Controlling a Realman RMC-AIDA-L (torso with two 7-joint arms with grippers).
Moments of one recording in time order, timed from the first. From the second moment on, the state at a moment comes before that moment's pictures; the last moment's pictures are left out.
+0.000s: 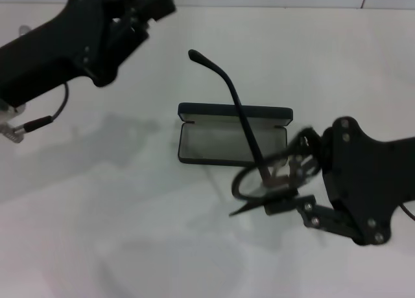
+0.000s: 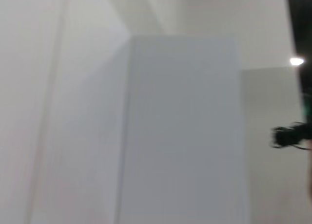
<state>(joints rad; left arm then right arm) -0.34 -2.09 1.02 0.82 1.15 1.79 -1.32 0.39 2.02 -1.36 -1.06 -1.33 -1.85 1.06</state>
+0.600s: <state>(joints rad) -0.42 -2.09 1.16 0.66 1.18 1.76 -1.33 0.42 2.02 -1.41 -1.12 -1.29 -1.83 1.02</state>
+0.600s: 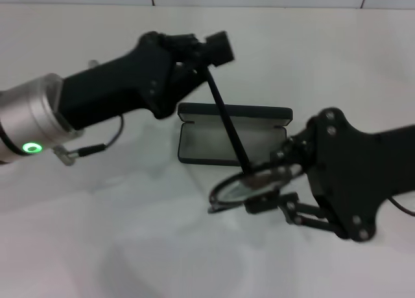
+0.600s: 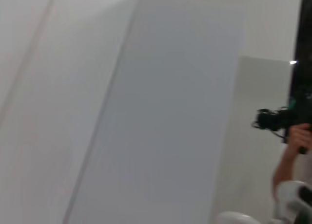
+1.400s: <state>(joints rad) -0.44 -2.09 1.27 0.66 1.14 1.83 -1.30 0.50 2.02 -1.41 -0.95 -1.30 -1.72 0.98</state>
